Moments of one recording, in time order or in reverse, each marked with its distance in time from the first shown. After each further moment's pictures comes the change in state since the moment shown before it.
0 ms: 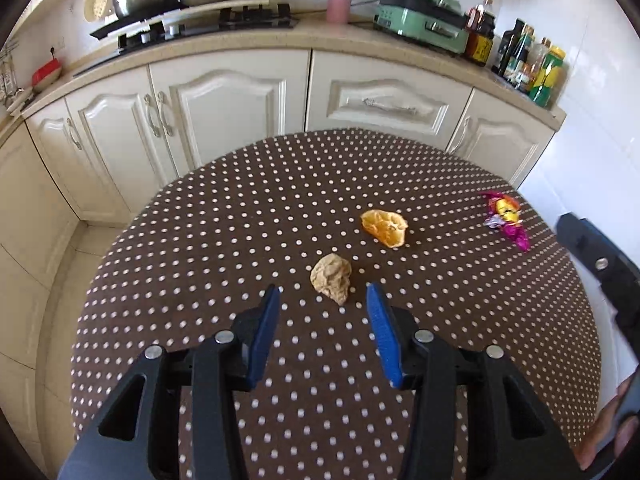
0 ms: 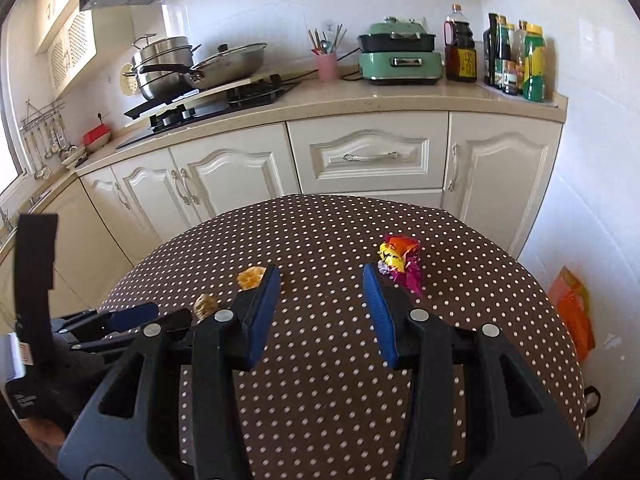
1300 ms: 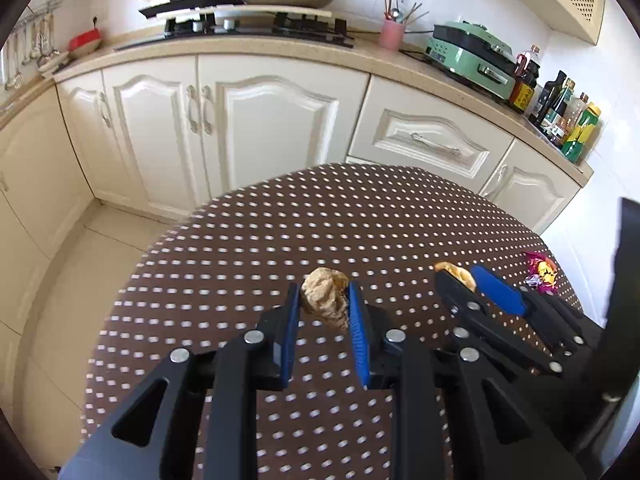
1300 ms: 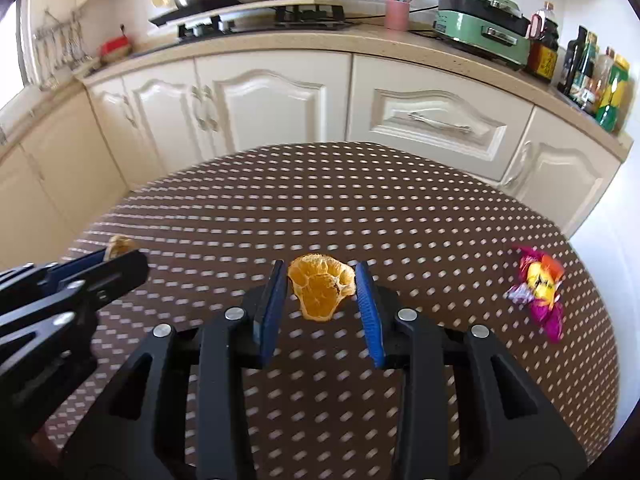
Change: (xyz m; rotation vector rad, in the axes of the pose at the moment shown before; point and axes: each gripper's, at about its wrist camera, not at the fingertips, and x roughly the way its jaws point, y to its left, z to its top) left arm -0.012 0.065 0.011 -0.157 -0.092 0.040; right arm 0.109 0.088 -0.009 -0.226 0.187 0.031
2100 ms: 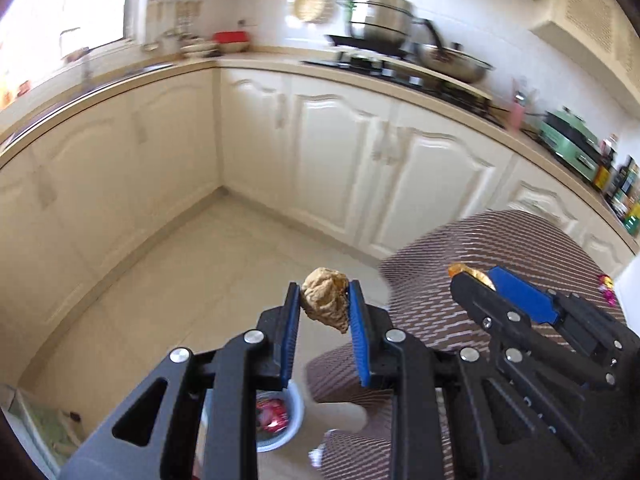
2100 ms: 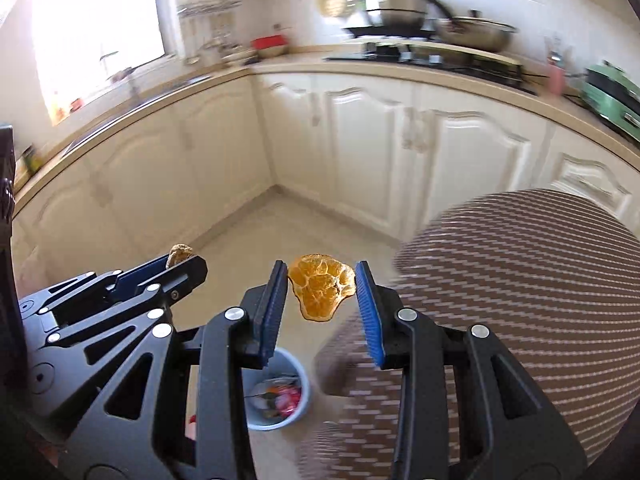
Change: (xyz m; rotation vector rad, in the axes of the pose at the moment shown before) left arm -0.181 0.263 -0.110 -0.255 -0.154 0.285; right arm -0.101 0.288 -0.054 -0.231 -0.069 0.382
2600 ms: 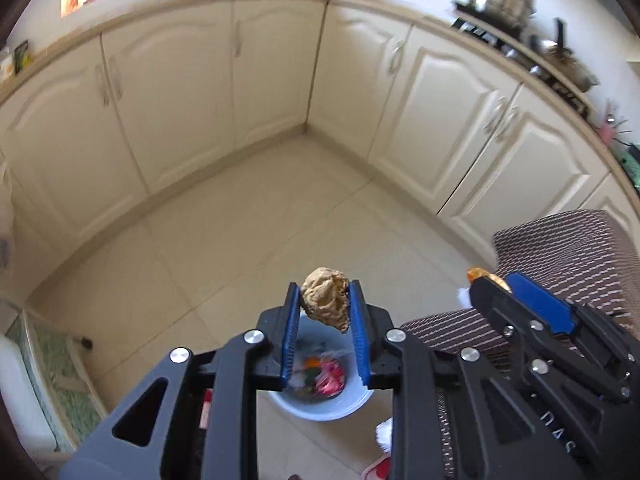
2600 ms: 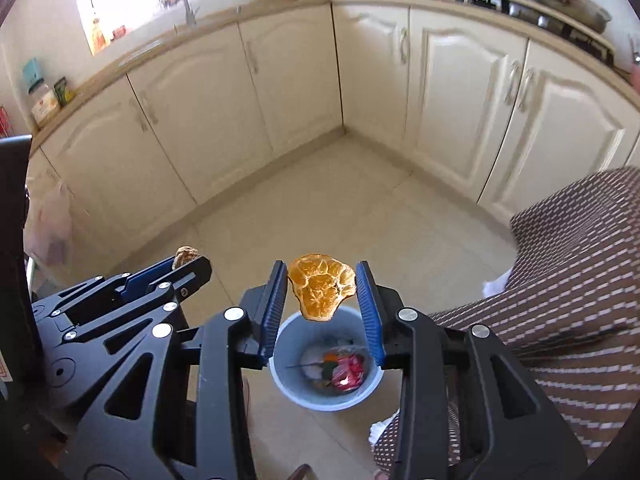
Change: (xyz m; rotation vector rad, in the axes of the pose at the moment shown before) left arm 0.068 0.159 -0.072 -0.214 0.176 0.154; right arm 0.118 0.133 -0.054 -0.106 0.202 0.135
